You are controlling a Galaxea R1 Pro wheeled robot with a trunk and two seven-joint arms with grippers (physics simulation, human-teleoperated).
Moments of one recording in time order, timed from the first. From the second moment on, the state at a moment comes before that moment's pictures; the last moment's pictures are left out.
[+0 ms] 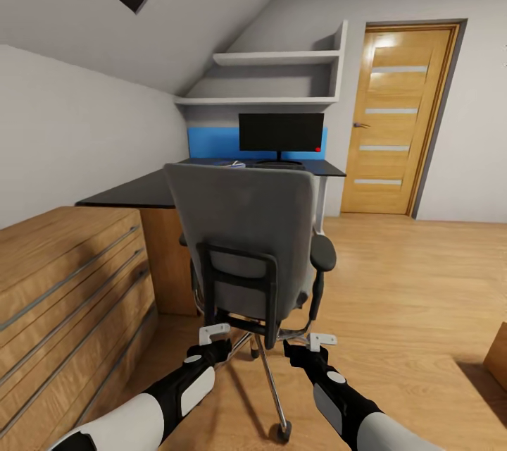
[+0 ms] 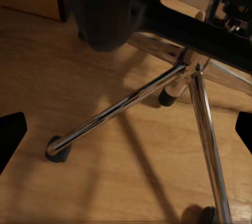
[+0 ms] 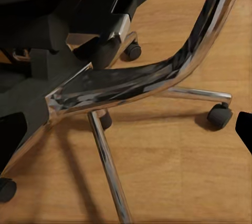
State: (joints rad) left arm -0.68 -0.11 -0.77 -0.34 0.89 -0.03 0.34; right arm -0.62 0.09 0.28 -0.28 -0.38 -0.19 -0.02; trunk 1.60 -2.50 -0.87
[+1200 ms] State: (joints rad) left arm -0.68 -0.11 -0.77 -0.34 0.89 -0.03 0.34; right arm -0.62 0.10 0.29 -0.26 -0.30 -0.19 -0.02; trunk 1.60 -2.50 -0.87
